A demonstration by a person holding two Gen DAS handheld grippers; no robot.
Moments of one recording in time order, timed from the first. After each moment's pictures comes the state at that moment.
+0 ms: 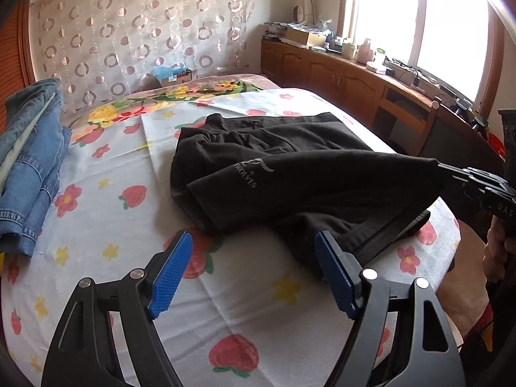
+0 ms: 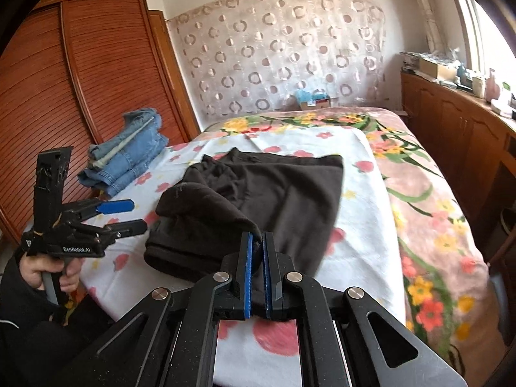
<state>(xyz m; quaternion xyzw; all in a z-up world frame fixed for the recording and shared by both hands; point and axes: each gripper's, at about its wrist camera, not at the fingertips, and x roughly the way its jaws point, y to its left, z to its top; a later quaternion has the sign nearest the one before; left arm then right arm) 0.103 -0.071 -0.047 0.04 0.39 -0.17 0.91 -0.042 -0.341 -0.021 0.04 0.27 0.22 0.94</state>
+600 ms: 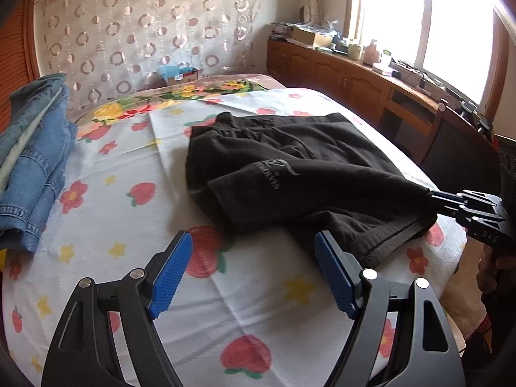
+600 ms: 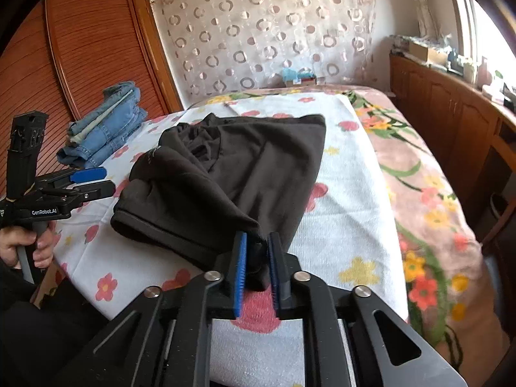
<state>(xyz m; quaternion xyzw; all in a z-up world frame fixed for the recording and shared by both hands) 0.105 -0.060 -0.047 0.04 0.38 -0.15 0.91 -0.045 -0.342 -0.042 0.03 0.31 0.19 0.93</state>
